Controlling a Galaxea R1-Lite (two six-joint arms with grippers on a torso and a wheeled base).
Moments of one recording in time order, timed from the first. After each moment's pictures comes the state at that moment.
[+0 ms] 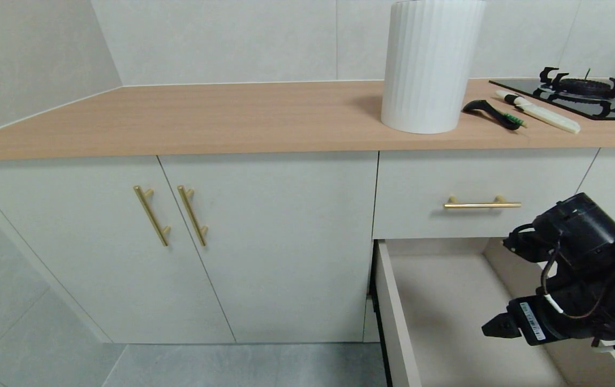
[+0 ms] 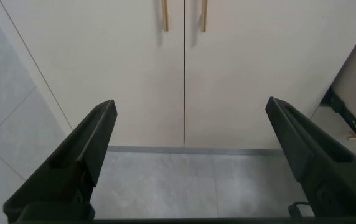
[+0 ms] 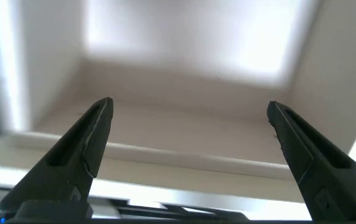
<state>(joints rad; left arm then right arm) 0.01 0.00 0.00 0.00 0.03 0.00 0.42 1.55 -0.91 0.43 -0.12 0.23</state>
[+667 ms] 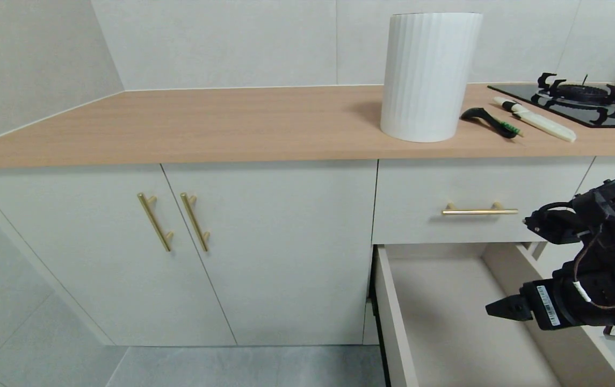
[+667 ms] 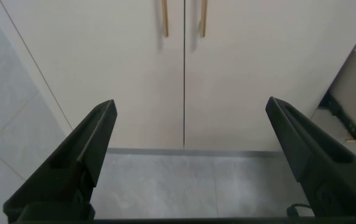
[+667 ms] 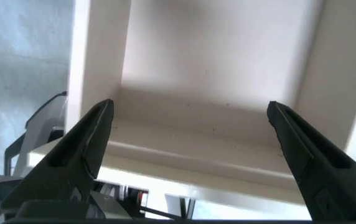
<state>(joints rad) 0.01 0.00 0.00 0.00 0.03 0.00 0.42 1.46 -0.90 0.37 -0.11 0.23</state>
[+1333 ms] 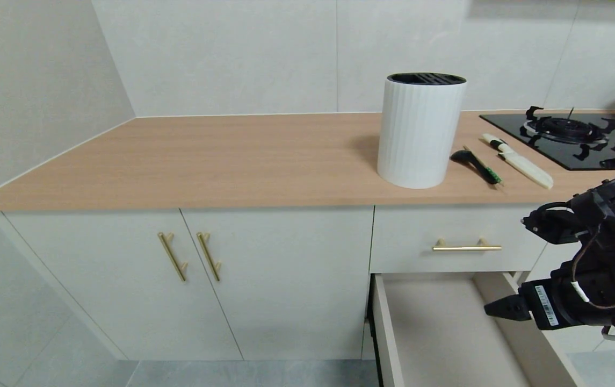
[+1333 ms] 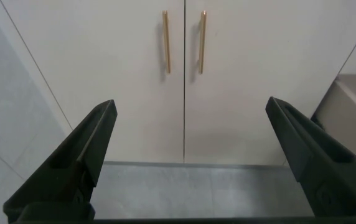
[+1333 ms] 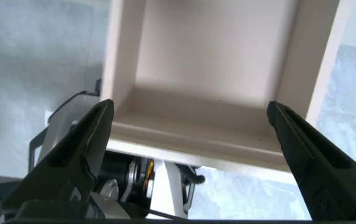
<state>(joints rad) 0.01 0.00 0.00 0.00 0.03 0.00 0.42 1.46 -0.90 0.37 -0.11 0.23</state>
